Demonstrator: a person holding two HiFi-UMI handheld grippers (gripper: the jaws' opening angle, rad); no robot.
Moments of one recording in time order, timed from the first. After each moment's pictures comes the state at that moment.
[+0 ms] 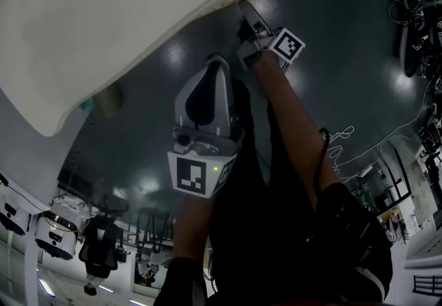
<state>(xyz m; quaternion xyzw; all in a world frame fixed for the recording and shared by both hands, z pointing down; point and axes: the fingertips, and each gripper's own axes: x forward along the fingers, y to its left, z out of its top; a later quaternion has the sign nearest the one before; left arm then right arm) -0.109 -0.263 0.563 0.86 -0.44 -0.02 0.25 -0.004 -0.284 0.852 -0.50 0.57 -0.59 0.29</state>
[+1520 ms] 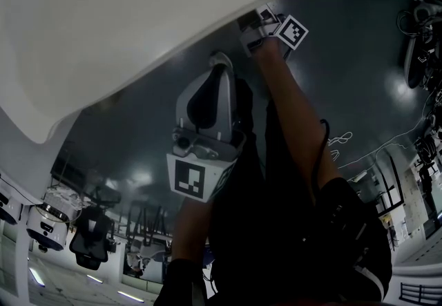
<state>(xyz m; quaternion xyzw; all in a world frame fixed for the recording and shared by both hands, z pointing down) -0.131 -0.263 0.587 0.85 -0.45 -0.02 0.27 -0.031 -0.320 0.890 -0.43 0.56 -0.61 0.36</state>
